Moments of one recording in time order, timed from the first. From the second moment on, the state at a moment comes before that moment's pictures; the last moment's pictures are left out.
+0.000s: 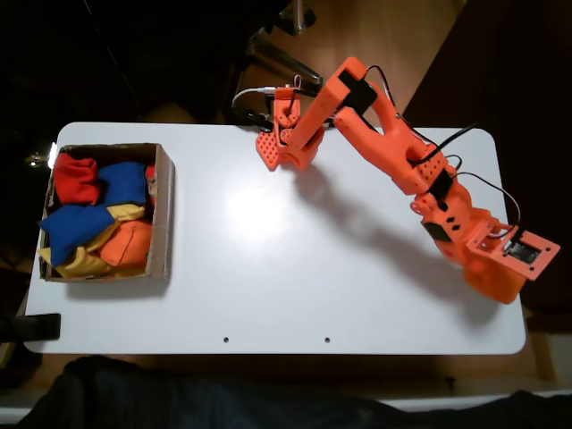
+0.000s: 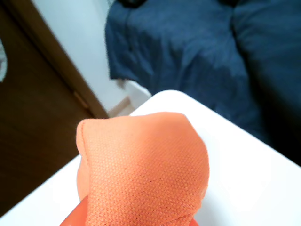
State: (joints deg) arm -53.9 81.4 100.3 9.9 -79.9
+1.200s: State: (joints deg) arm -50.4 109.0 100.7 41.4 -75.7
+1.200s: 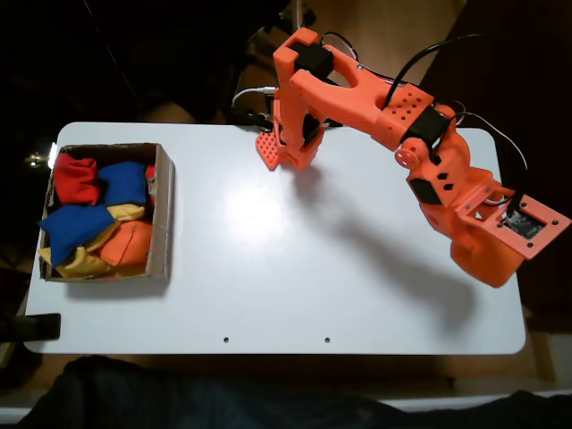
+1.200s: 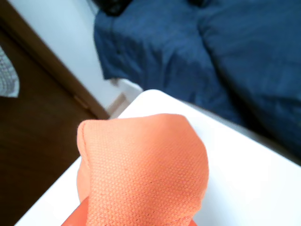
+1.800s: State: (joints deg) arm -44.1 120.6 100.9 56.0 -70.2
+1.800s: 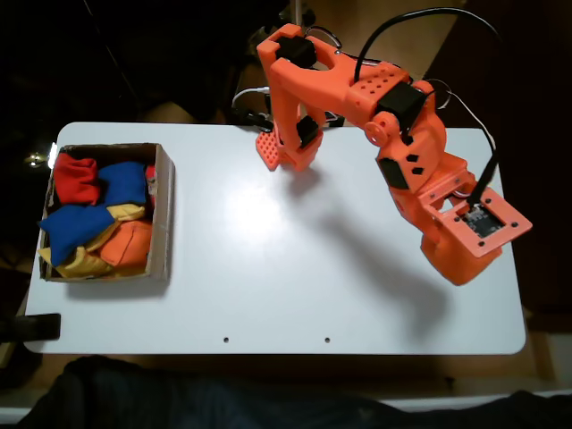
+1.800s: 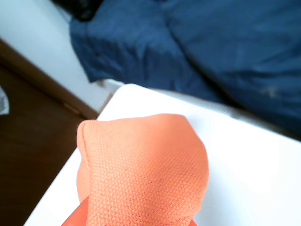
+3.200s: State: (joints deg) arm -25.0 145.1 100.8 78.0 -52.7
